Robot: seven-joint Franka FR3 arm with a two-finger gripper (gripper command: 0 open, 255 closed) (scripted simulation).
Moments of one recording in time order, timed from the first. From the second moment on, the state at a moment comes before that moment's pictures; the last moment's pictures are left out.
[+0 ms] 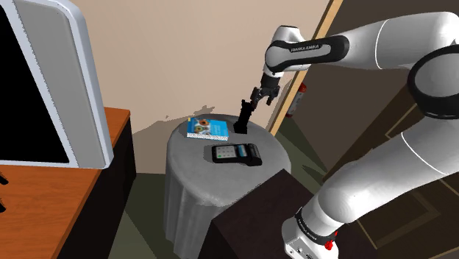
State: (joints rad) arm -0.05 -0.22 -0.20 -2.24 -0.11 2.03 -0.08
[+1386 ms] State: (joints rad) arm -0.12 0.42 -0.23 -1.70 0.00 2.28 -0.29
